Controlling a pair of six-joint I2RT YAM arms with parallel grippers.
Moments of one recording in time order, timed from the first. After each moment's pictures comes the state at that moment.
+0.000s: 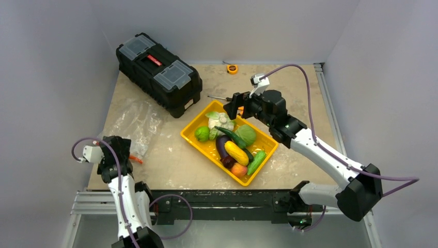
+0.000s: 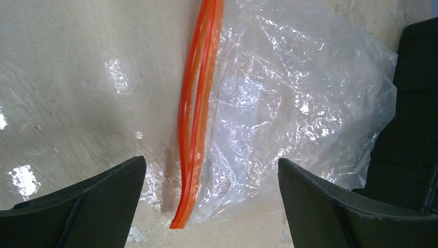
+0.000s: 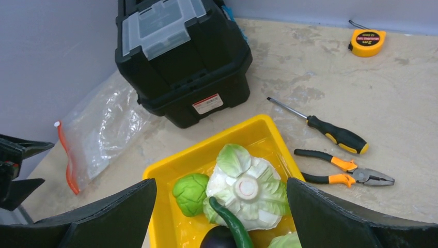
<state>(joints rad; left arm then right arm) 0.49 0.59 0.42 -0.56 -0.30 -0.95 0.63 1.22 0.98 -0.02 0.00 0.34</state>
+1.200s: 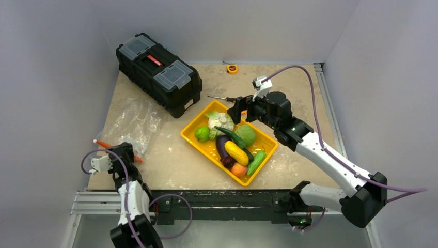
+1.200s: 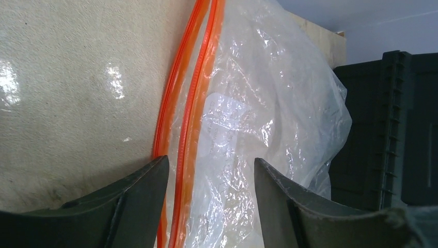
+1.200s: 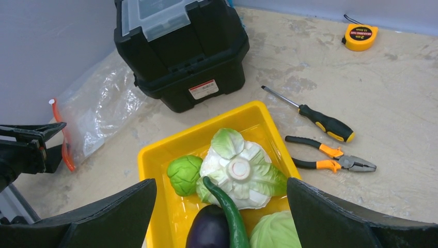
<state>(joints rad) 0.50 0.59 0.01 0.09 -0.28 -1.18 0.63 1.14 0.98 -0.14 -0.02 0.28</state>
